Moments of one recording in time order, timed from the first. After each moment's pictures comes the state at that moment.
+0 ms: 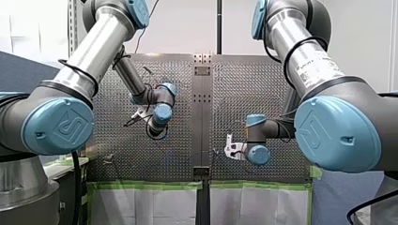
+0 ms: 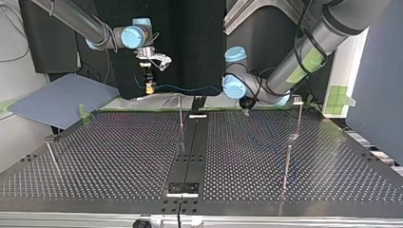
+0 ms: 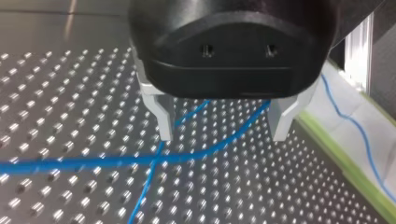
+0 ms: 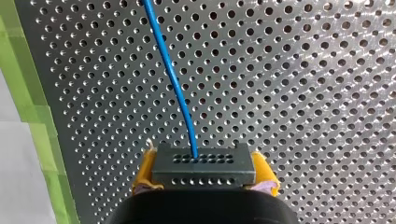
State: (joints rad) left arm -0.34 -2.17 -1.68 -2.90 -2.16 -1.04; right arm 2.04 -0.82 1.91 -0.98 1.63 1.66
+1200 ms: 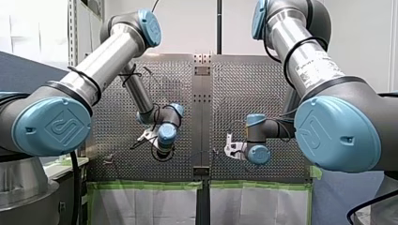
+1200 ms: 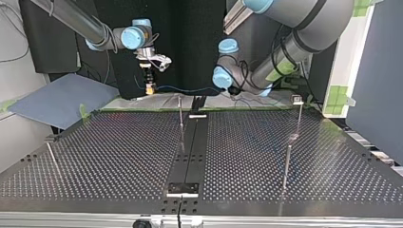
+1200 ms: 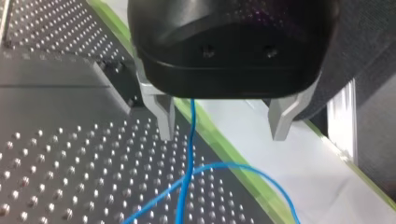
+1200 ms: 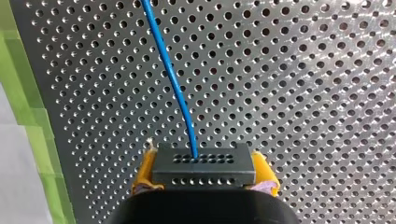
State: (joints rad) left arm -0.41 -2.34 -1.67 -2.87 -2.09 -1.15; right arm 2.04 -0.82 1.90 -0.98 1.62 1.67
